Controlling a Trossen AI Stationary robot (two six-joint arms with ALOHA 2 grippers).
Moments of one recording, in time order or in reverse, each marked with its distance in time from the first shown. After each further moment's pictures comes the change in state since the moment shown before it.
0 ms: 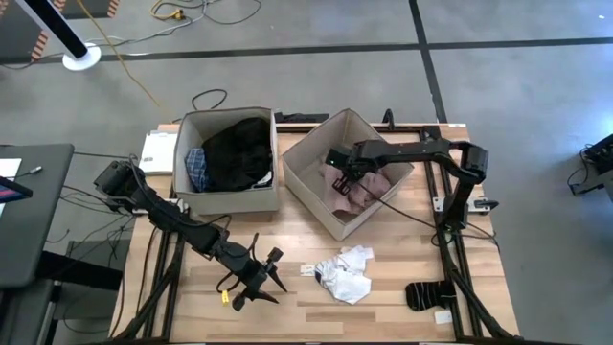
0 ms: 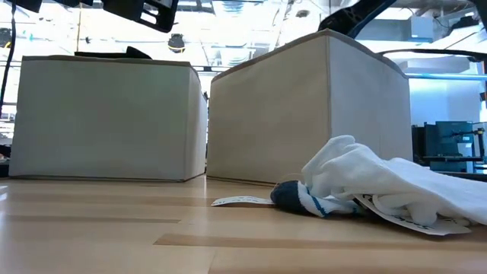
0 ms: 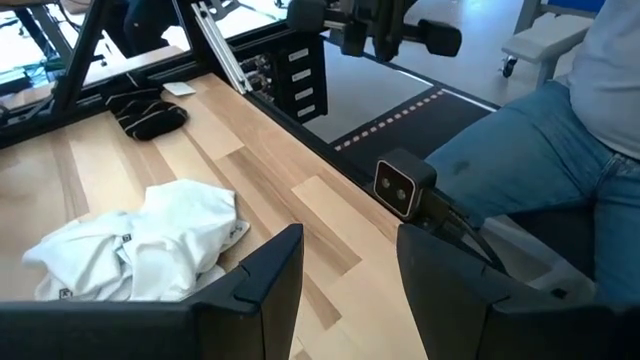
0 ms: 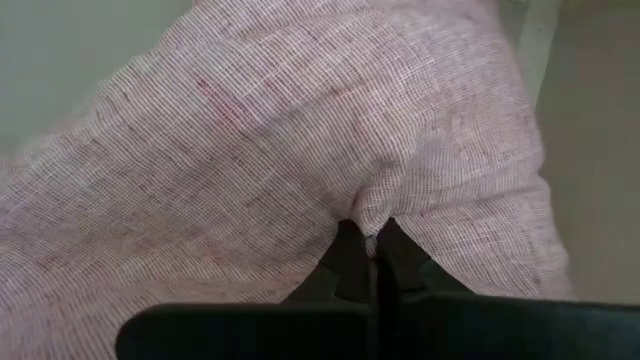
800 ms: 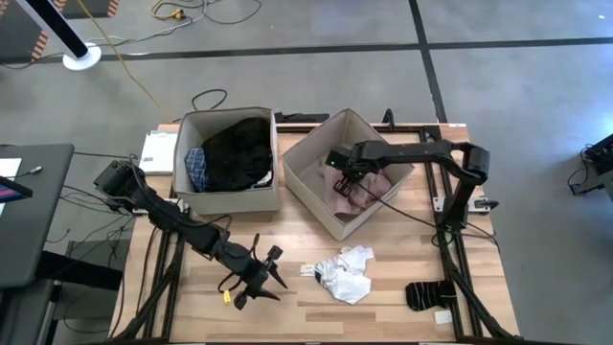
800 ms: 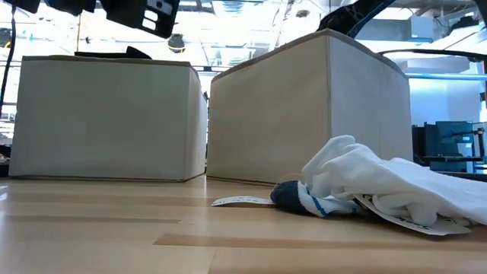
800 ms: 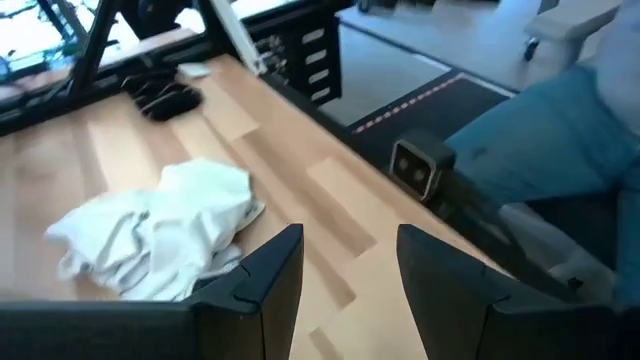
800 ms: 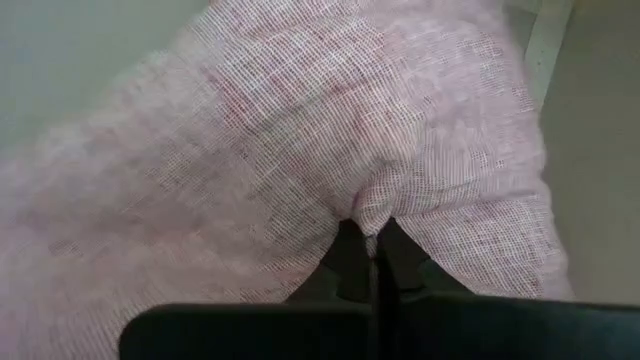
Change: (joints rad) left arm 0.000 0.000 0.000 -0.035 -0.047 0.006; right arm 0.025 -0.024 0.008 -0.005 -0.013 -0.032
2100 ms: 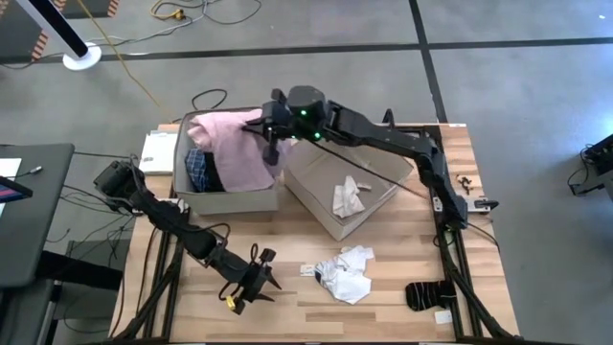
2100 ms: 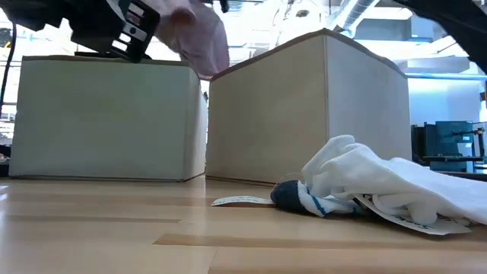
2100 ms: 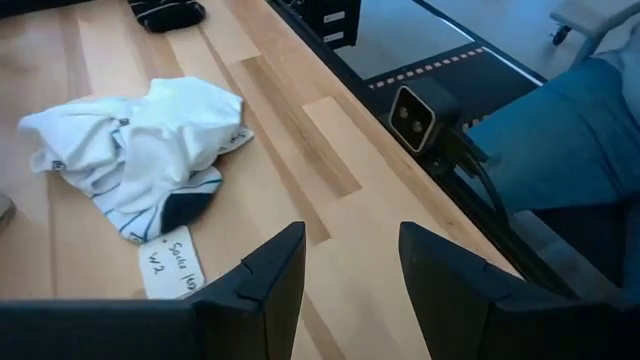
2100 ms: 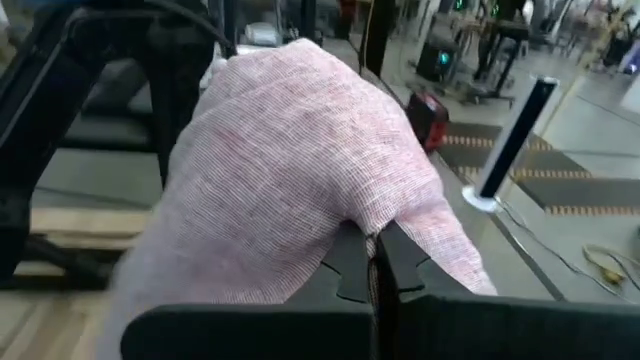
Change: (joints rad) left arm -0.068 0.000 0.000 -0.122 -0.110 -0.195; right arm 0.095 0.348 1.145 0.387 -0.329 -0.433
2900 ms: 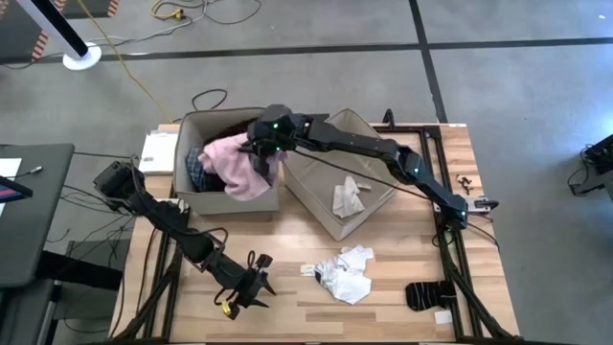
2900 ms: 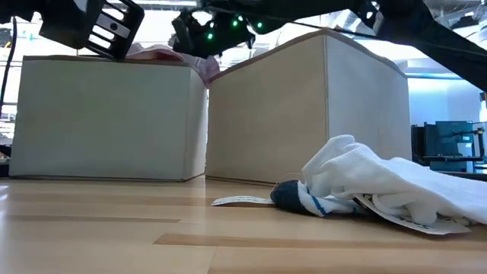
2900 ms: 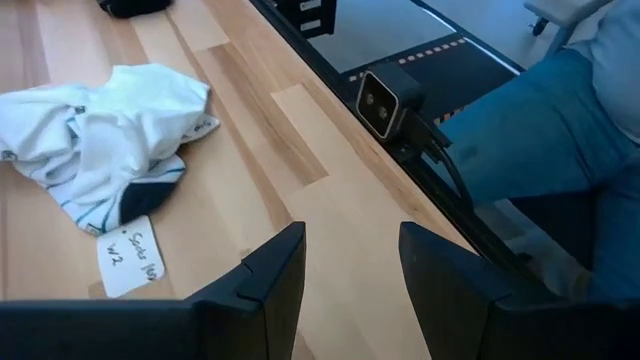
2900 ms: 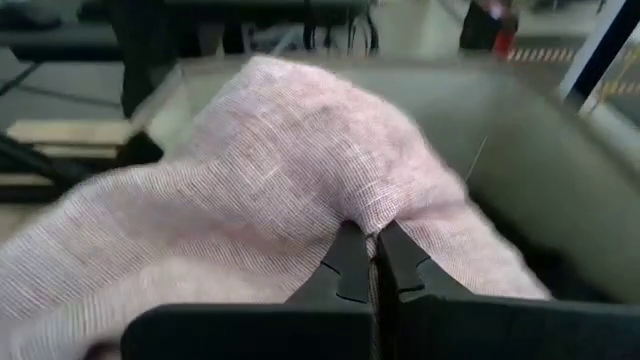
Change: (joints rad) left arm -0.048 0.000 0.000 -0.021 0.004 -0.030; right arm -0.062 0.247 -0.021 0.053 -0.162 0.035
